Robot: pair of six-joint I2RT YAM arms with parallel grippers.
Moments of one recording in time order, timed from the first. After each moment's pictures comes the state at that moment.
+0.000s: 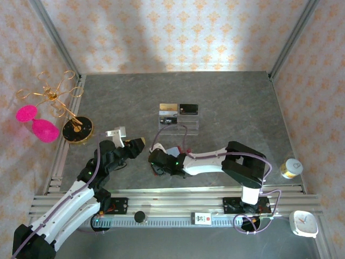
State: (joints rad) left arm -0.42 0.59 0.30 -0.05 0.14 -0.73; right arm 1.21 1.82 0.99 -0.16 0.25 0.49
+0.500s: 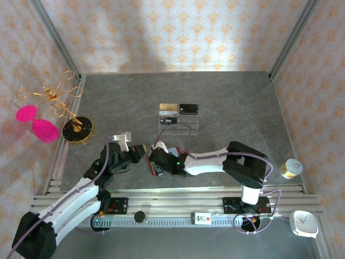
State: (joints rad) left arm -0.43 0.72 0.19 0.08 0.24 -0.79; right arm 1.19 1.79 0.95 -0.09 0.24 0.63
